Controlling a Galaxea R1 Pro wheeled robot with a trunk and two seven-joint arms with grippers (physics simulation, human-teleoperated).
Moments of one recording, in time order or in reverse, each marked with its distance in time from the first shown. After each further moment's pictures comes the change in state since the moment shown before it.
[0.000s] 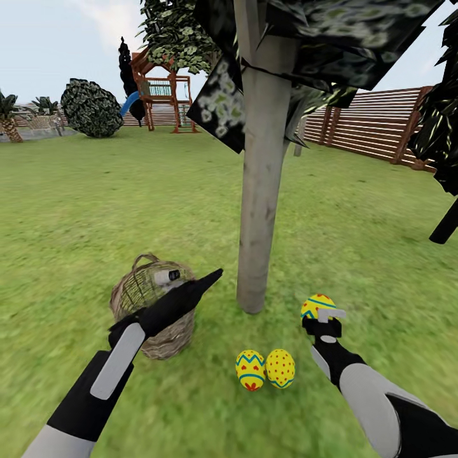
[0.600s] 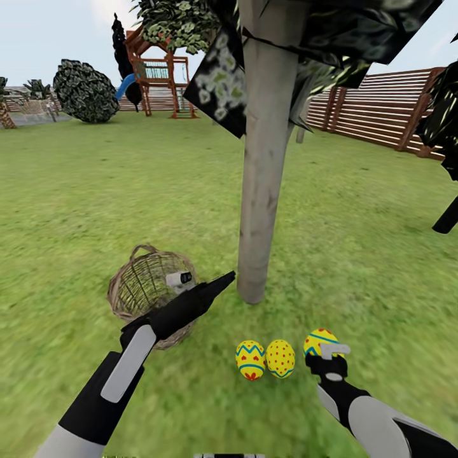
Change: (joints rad) left arm 0.000 -0.038 -0.049 -0.002 -0.002 0.000 0.001; right arm 0.103 -0.024 0.003 0.131 0.009 -0.054 0.000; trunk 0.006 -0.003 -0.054
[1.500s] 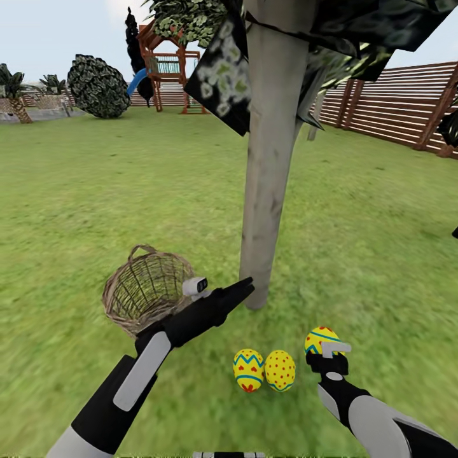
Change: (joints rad) left arm 0.000 -0.019 -0.114 0.000 0.001 -0.078 0.000; right arm 0.000 -0.001 0.000 -0.009 0.001 -0.014 -0.010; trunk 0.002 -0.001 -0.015
